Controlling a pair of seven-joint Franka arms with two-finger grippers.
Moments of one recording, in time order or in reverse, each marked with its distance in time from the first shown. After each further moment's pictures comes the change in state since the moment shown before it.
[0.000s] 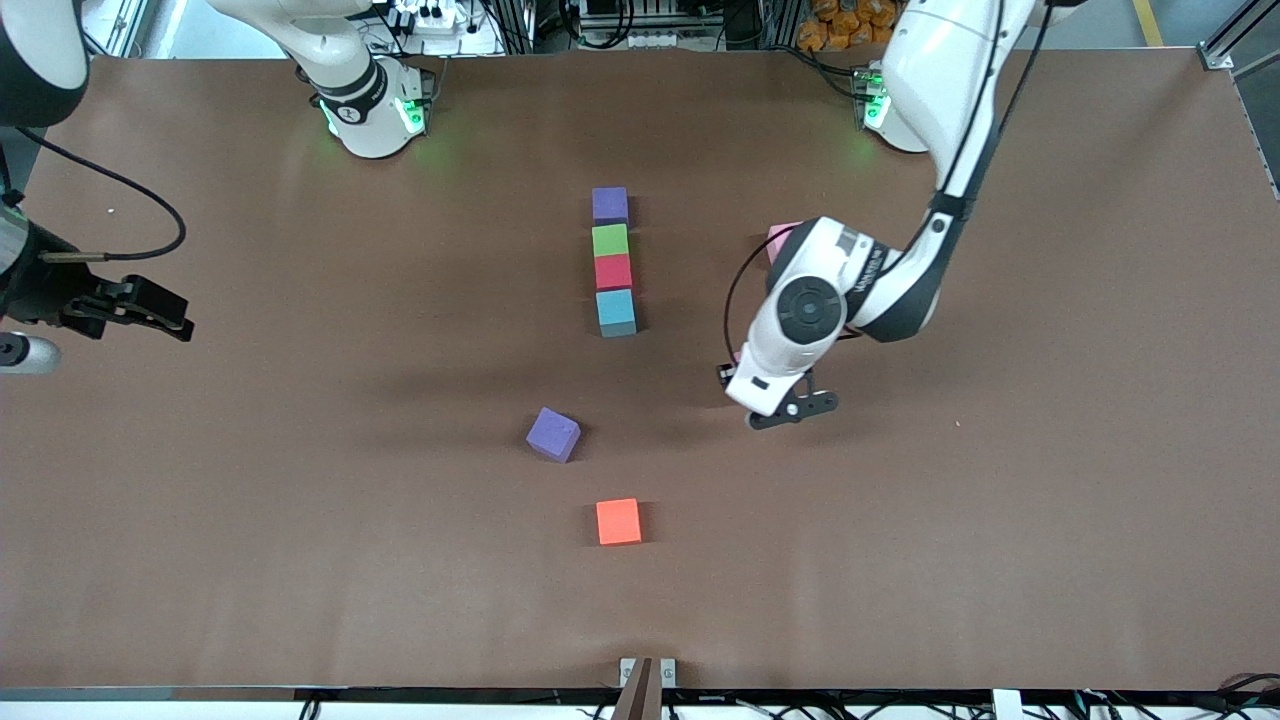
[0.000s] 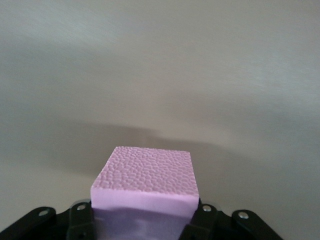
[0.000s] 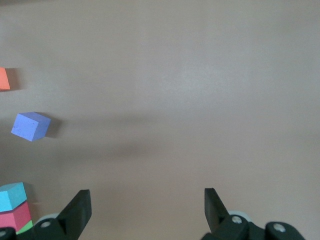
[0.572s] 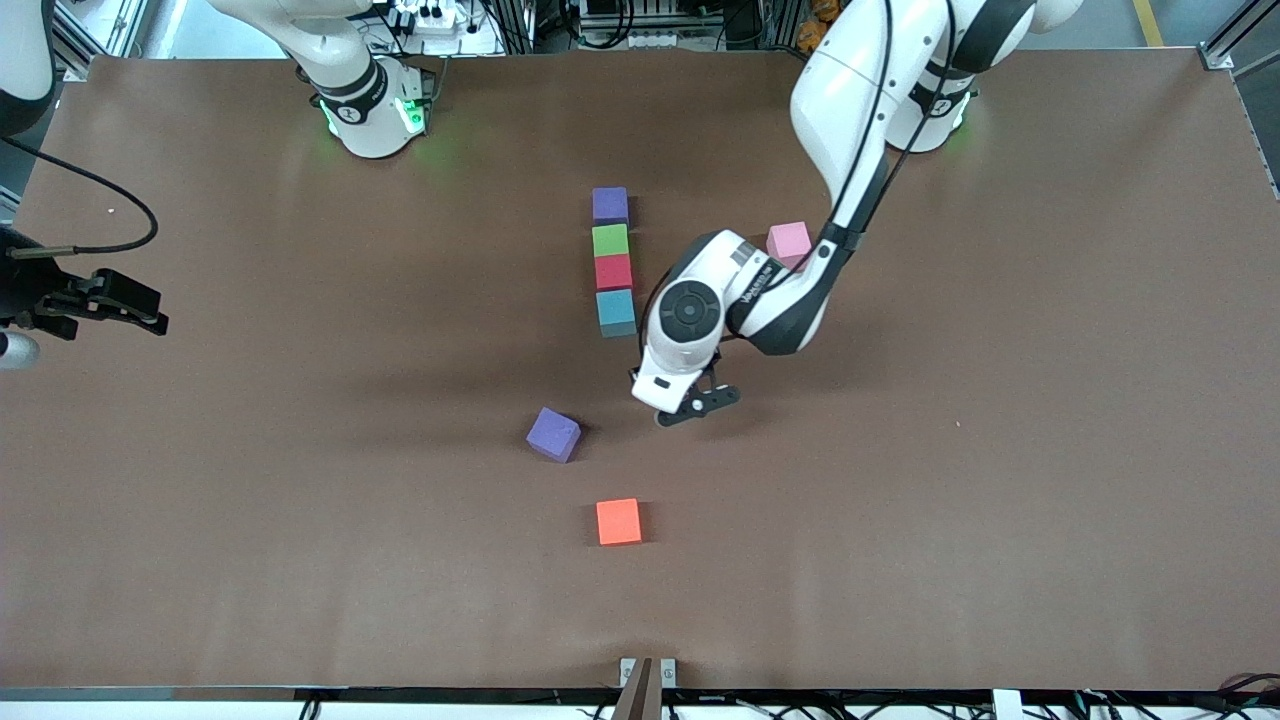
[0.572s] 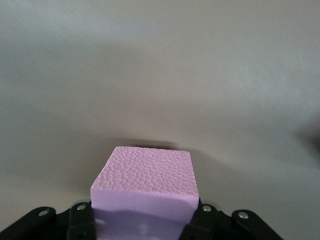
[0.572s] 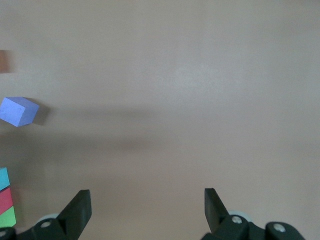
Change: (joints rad) left arm -0.147 0.218 -0.003 0.259 -0.029 -0.004 -0.181; right arm 0.000 0.000 -0.042 -0.010 0.000 -0.013 -0.104
